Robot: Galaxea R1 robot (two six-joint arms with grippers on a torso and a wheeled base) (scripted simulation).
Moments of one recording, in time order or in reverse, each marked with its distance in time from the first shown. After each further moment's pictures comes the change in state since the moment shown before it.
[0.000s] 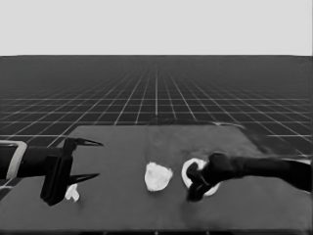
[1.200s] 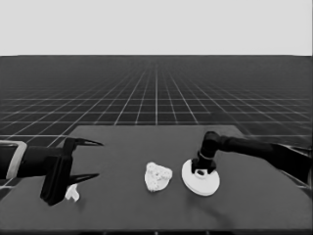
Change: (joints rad) left arm 0.000 0.000 0.000 0.000 0.000 0.000; right arm 0.084 0.125 -0.554 0.228 -0.110 0.373
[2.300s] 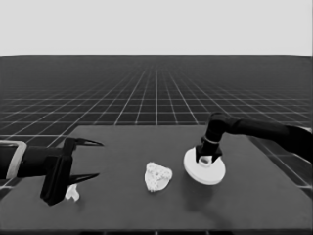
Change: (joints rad) left arm 0.000 0.000 0.000 0.000 0.000 0.000; right arm 0.194 -0.041 0.101 0.166 -0.102 0.042
